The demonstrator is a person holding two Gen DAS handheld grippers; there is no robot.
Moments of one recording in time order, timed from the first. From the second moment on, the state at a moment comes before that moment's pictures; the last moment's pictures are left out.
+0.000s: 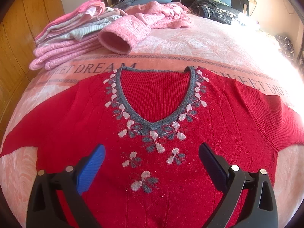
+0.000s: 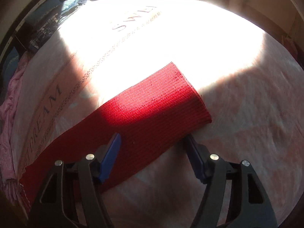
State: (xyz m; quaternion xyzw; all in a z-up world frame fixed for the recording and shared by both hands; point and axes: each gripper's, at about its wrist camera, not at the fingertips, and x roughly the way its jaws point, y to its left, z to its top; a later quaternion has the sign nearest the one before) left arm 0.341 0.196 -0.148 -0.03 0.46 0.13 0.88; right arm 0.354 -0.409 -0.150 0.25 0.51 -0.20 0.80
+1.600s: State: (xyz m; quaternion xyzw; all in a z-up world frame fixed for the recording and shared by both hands) left arm 0.328 0.310 -0.144 -0.08 0.48 0.12 0.86; right arm 0.361 0.069 -0.091 0.10 0.51 0.28 0.81
